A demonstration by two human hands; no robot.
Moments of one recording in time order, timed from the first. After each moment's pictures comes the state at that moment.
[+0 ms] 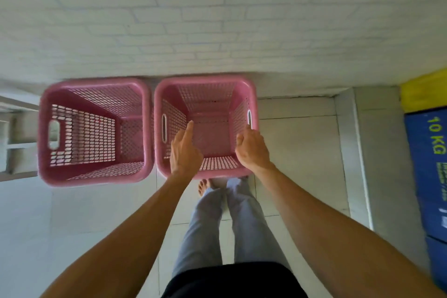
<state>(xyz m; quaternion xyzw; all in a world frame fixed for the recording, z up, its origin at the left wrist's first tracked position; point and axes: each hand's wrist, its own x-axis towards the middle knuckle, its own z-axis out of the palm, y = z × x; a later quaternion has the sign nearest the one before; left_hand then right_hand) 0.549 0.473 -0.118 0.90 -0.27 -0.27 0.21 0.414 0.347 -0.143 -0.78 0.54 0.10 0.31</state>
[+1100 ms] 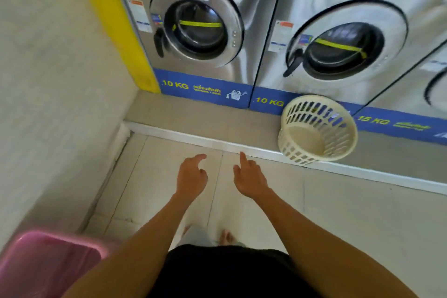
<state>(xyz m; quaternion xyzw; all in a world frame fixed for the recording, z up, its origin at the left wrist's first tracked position) -0.001 0.432 -0.015 0.50 -0.79 -0.35 0.06 -0.152 0.543 -0.014 -0.36 0.87 -0.11 0.32</state>
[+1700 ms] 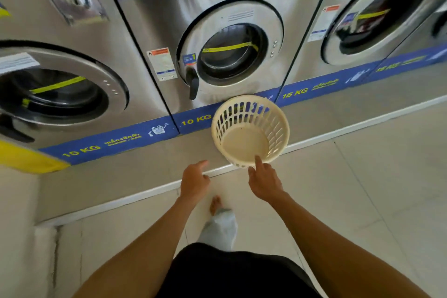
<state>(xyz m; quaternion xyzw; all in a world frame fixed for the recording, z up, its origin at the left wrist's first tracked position) -0.310 0.426 -0.035 0.32 -0.87 -0.37 -0.09 -0.394 0.624 -0.034 -0.09 0.94 -0.19 0.28</state>
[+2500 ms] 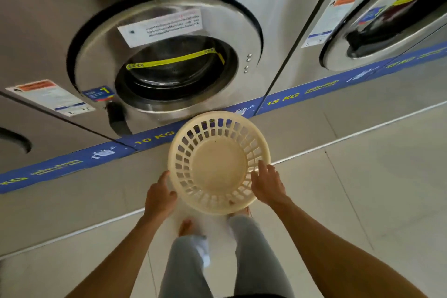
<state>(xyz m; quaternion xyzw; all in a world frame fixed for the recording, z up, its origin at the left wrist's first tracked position) -0.545 0.414 -0.119 0.41 -0.82 -0.32 -0.24 -0.674 0.668 -0.139 -0.02 0.93 -0.13 0.35</state>
